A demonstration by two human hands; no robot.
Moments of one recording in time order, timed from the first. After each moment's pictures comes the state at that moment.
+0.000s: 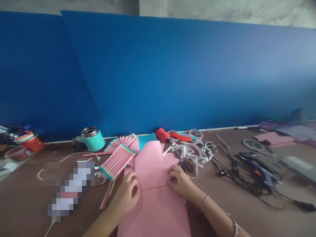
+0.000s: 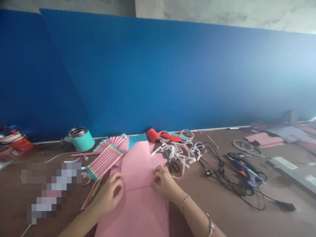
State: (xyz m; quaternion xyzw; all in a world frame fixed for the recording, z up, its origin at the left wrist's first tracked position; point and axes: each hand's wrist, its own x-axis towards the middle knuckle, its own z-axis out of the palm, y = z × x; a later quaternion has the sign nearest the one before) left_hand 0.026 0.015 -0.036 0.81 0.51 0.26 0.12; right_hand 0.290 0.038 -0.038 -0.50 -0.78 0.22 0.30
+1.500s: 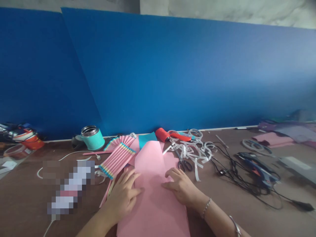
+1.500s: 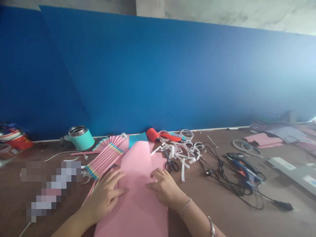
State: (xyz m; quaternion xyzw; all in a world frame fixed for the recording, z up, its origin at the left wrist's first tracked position) left_hand 0.014 0.008 -0.016 0.89 0.41 0.18 0.04; right_hand 0.296 0.022 -0.026 -0.39 -0.90 0.07 0.19
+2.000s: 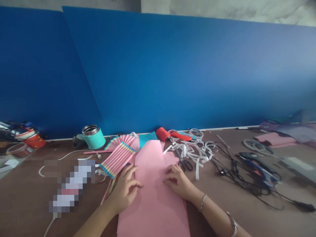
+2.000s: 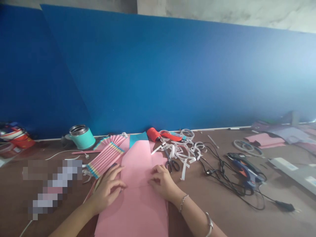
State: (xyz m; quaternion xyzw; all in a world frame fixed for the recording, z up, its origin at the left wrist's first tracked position) left_hand 0.012 0.019 -0.029 0.85 0.47 0.22 0.12; right_hand 0.285 0.034 -0.032 -0.47 -0.81 0.22 0.29
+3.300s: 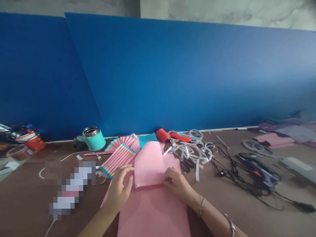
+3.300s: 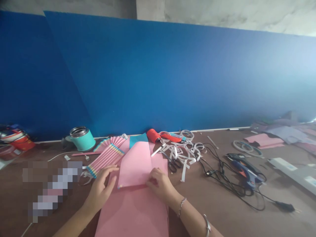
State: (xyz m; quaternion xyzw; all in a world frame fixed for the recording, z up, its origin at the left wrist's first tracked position) left_hand 0.012 0.024 -0.025 0.73 0.51 0.44 0.09; right_hand 0.272 0.027 -0.023 -0.47 -0.76 0.30 0.34
